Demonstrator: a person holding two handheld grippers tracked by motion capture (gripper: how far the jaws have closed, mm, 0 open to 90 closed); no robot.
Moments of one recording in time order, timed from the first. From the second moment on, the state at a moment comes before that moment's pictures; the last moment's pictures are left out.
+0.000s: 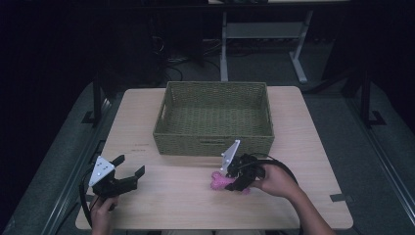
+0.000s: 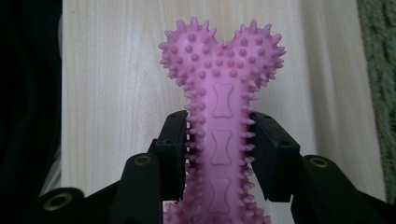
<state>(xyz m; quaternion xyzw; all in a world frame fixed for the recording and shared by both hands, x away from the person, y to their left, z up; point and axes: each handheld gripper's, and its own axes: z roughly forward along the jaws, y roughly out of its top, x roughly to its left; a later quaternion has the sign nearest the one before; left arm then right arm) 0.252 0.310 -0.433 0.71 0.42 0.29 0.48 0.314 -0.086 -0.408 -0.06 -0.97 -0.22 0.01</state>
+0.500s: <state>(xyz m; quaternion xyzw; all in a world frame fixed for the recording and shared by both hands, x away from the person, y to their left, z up) 0.251 0.310 -0.434 0.71 0.42 0.29 0.48 0.332 -0.102 -0.374 -0.06 -0.97 -0.24 0.02</state>
